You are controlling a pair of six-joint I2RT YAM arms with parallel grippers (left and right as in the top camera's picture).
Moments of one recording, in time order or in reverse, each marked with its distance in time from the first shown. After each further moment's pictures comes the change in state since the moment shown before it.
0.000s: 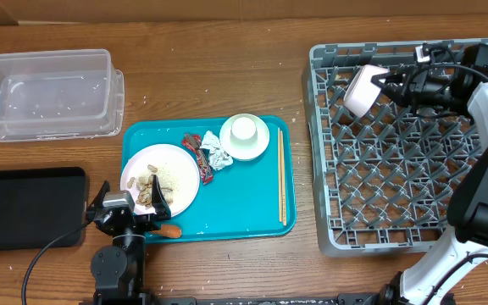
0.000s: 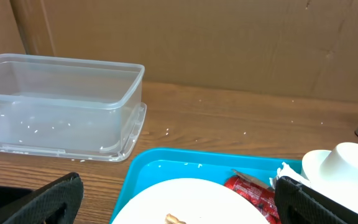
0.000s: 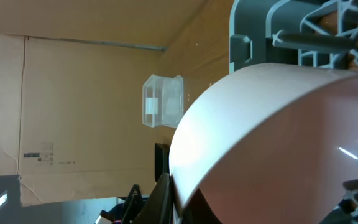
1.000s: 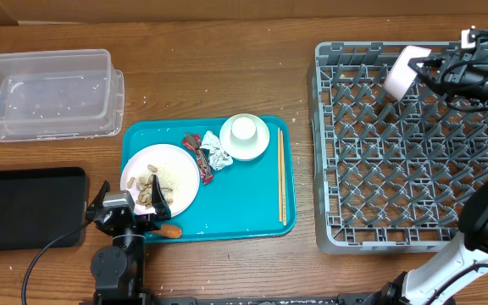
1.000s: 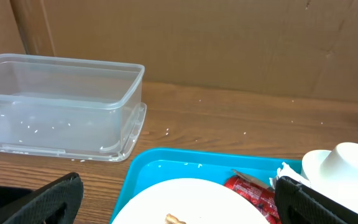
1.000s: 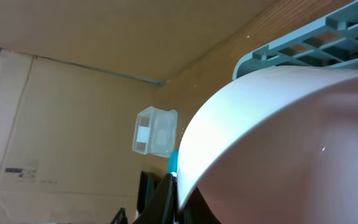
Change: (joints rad) left arm 0.000 0.000 0.000 0.000 0.000 0.000; right arm -0.119 -0.047 0.085 0.046 -0.006 0.000
